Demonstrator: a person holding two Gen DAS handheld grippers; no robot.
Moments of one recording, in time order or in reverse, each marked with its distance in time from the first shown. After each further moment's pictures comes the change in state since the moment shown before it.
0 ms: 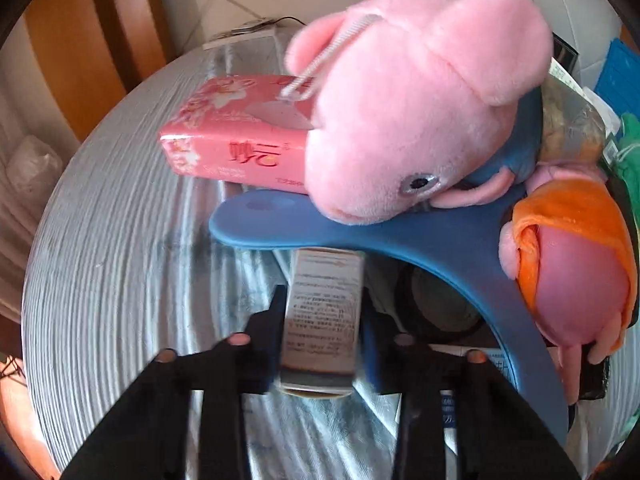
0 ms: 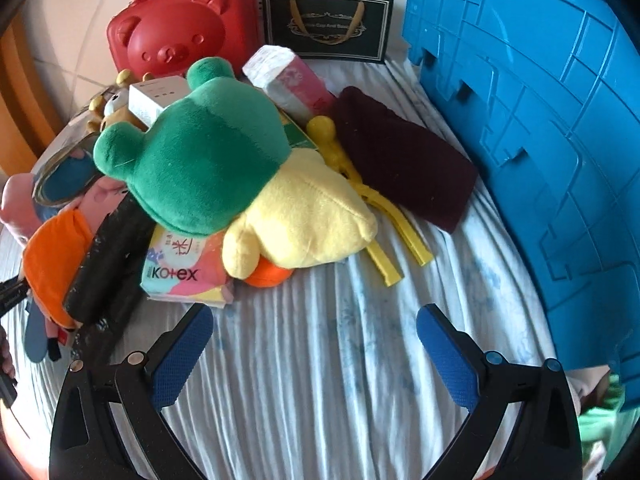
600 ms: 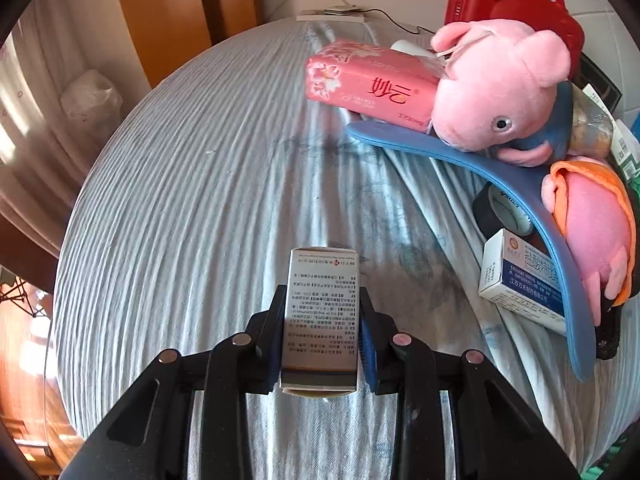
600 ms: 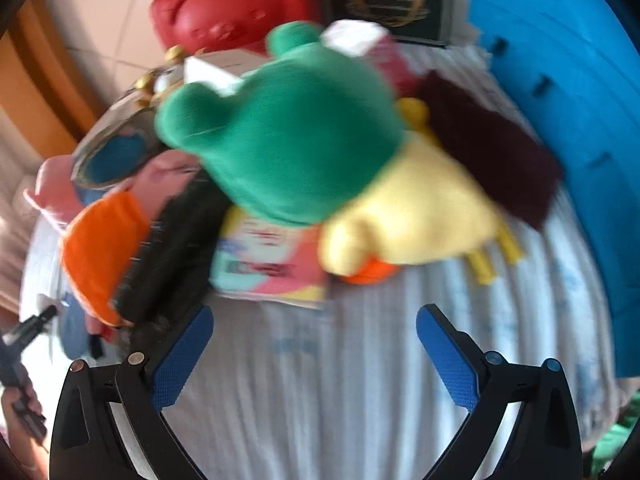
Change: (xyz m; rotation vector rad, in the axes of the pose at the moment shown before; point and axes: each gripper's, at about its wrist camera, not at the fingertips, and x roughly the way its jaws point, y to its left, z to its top) left arm -0.053 0.036 -0.074 -0.198 0.030 0.098; right arm 0.025 0.054 0.004 -0.046 0.064 0.198
